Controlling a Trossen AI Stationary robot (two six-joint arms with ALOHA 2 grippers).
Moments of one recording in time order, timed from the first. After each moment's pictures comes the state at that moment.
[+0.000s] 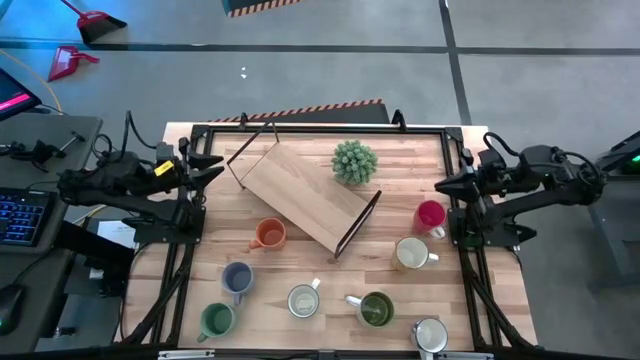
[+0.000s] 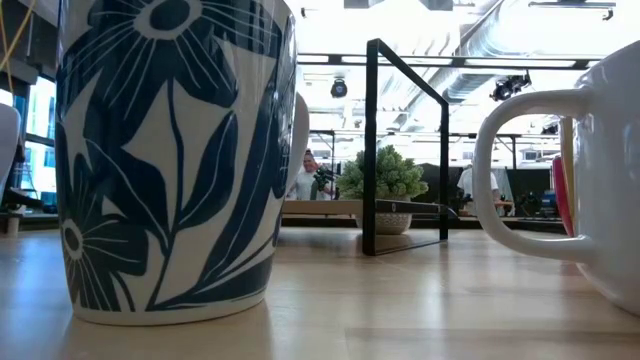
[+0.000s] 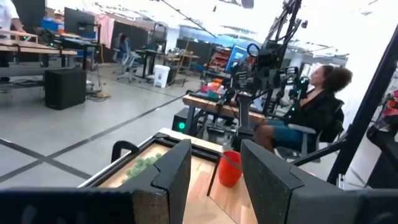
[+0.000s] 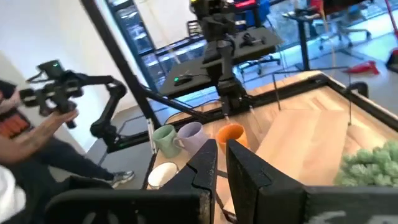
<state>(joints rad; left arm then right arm) -0.16 0.32 0.70 -0.29 -0.45 -0.16 0.19 0.45 0.93 -0.60 0.13 0.36</state>
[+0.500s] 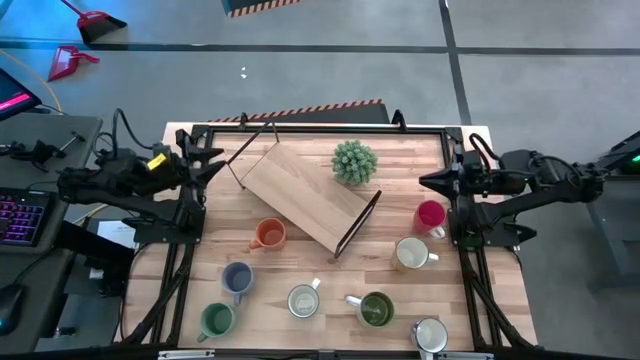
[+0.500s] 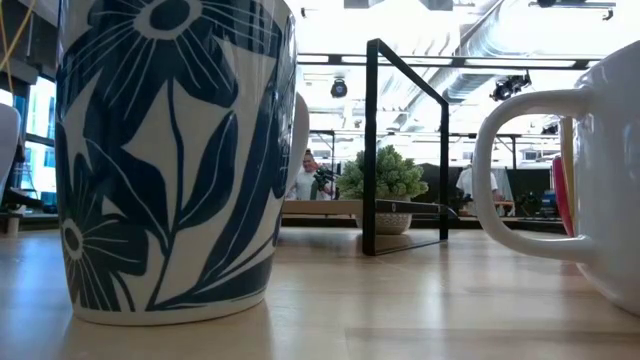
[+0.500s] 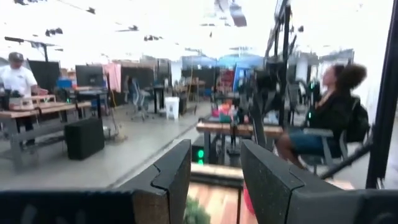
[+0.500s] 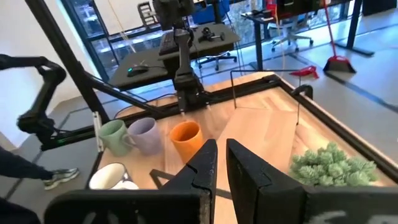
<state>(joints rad) -0.16 0.39 0.70 -0.07 -0.46 0.11 0.19 0.57 0.93 -0.57 0.28 0.26</state>
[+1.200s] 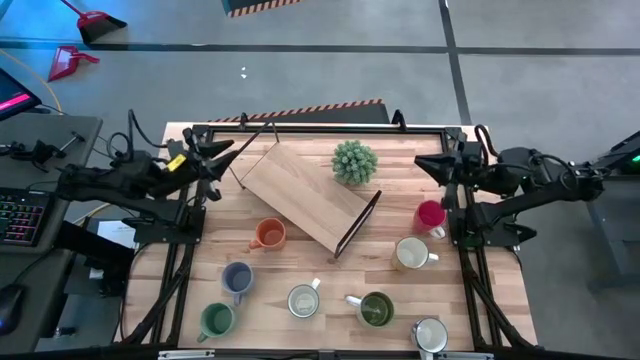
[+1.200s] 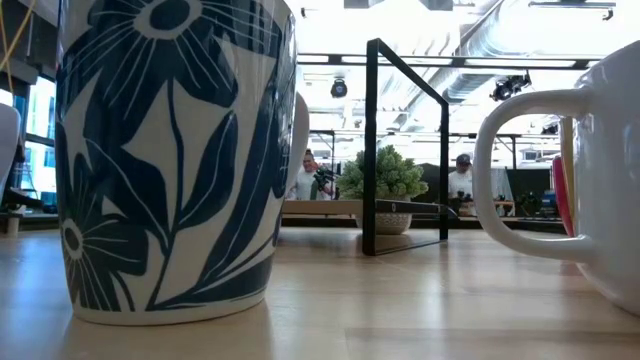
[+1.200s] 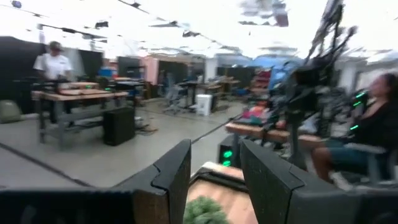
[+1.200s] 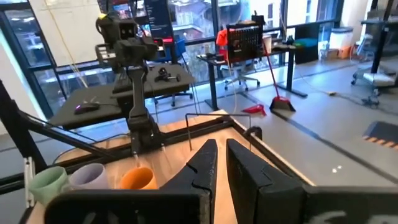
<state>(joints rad) -0.16 0.53 0.70 0.05 -0.64 0.08 0.19 0.64 0.93 -0.36 0.51 0.13</state>
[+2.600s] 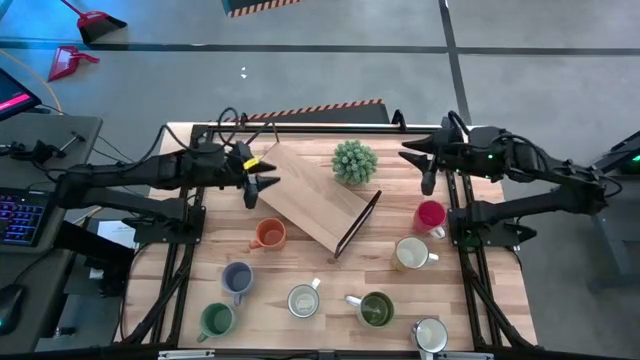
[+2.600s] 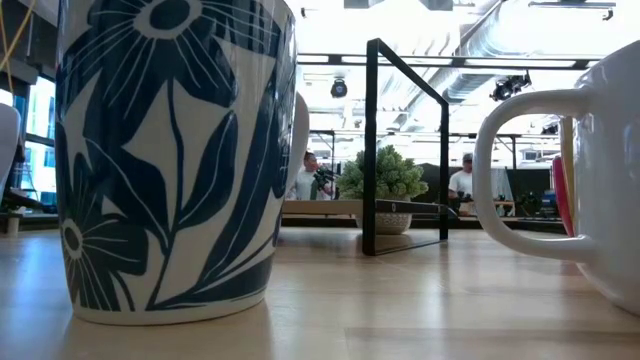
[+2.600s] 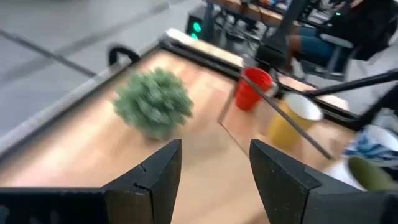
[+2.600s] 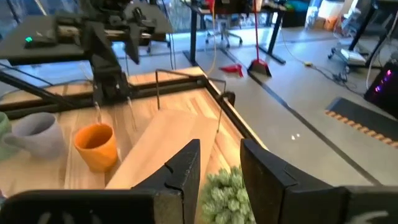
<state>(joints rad) 0.09 0.91 0.88 -0.37 -0.13 -0.35 -0.09 0.84 1.14 -0.62 0.30 0.03</state>
